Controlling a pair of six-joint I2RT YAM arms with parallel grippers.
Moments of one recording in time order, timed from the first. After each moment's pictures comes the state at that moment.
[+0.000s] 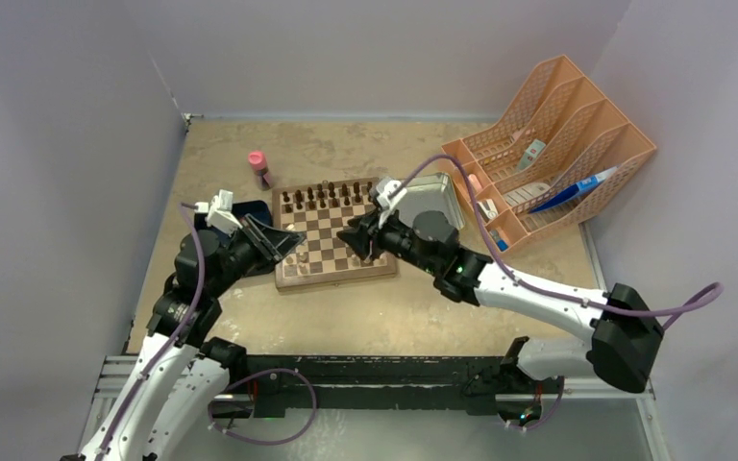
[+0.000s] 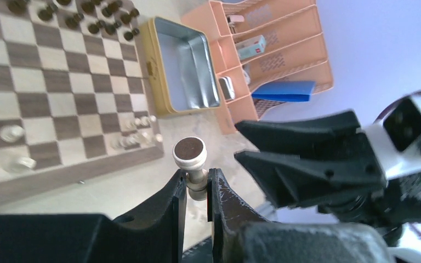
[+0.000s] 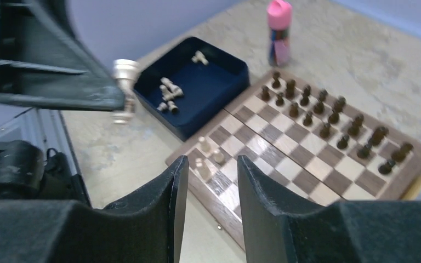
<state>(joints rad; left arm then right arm) -0.33 0.54 0.65 -0.33 0.24 -0.89 0.93 1.30 0.88 0.28 -0.05 0.21</state>
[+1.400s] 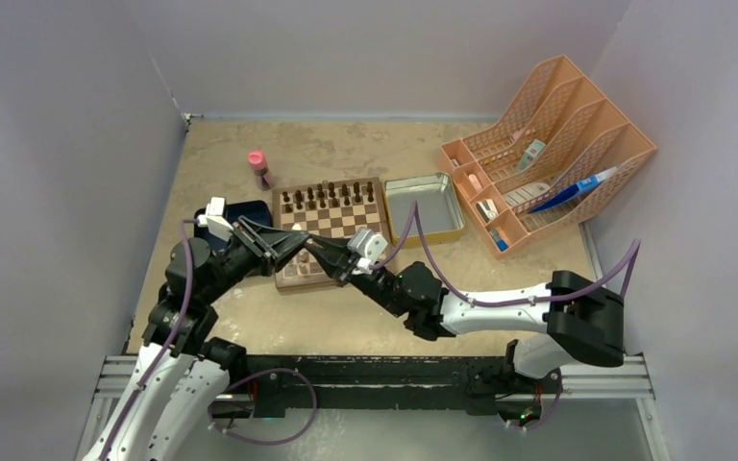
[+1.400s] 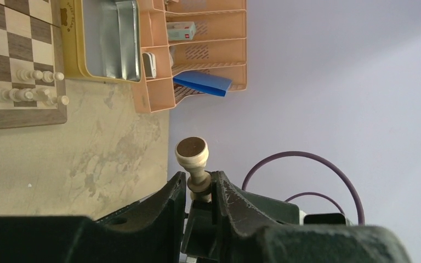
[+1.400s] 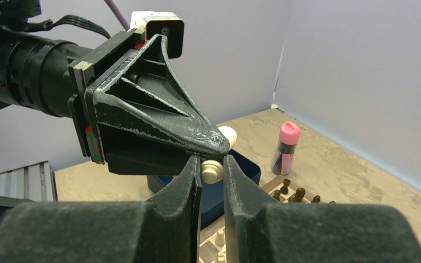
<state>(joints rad) -0.33 0.48 0.64 -0.28 0.38 -1.41 1.27 1.47 0.74 1.07 0.23 -0.14</state>
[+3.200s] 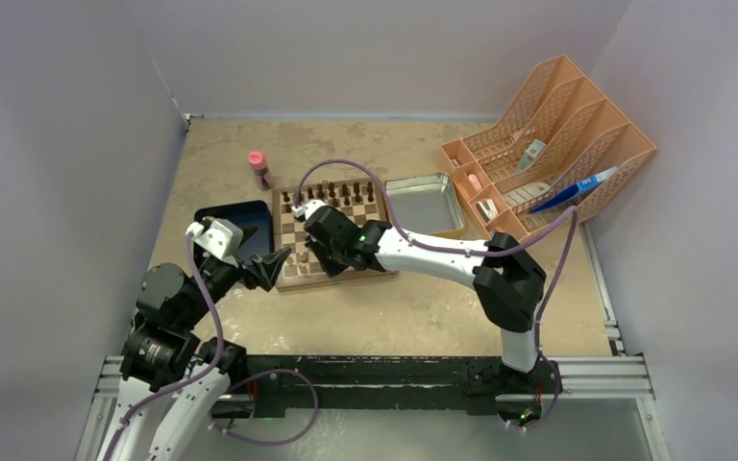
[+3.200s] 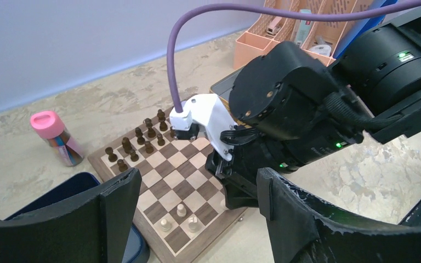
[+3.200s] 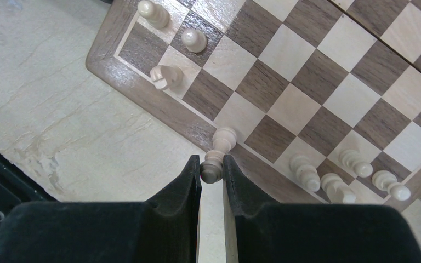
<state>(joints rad) -0.33 0.32 0.72 -0.41 0.27 -0.02 1.07 1.89 1.45 -0.47 0.12 0.32</state>
